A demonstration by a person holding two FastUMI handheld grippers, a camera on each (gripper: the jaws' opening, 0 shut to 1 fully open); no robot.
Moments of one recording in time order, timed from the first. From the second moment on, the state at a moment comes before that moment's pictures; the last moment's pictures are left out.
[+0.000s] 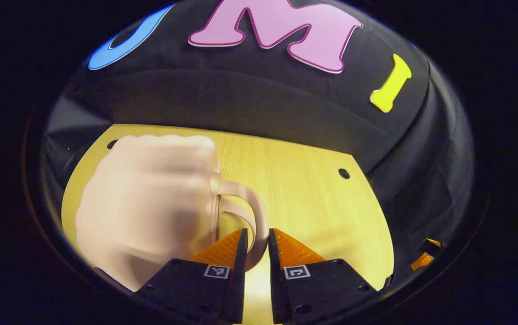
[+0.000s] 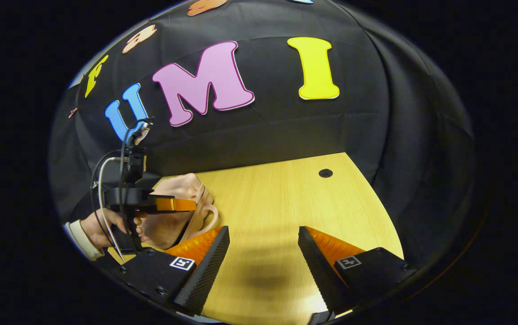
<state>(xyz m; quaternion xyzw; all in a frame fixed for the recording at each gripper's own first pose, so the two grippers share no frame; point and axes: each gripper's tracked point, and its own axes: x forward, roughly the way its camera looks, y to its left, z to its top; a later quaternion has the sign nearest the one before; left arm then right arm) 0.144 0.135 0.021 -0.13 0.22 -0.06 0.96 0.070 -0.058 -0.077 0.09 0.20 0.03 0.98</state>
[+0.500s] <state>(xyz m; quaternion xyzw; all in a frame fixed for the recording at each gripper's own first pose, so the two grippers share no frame) -0.023 0.173 0.160 -0.07 -0.01 -0.04 1.00 0.026 -0.012 -0.021 0.08 0.13 0.03 0.99</state>
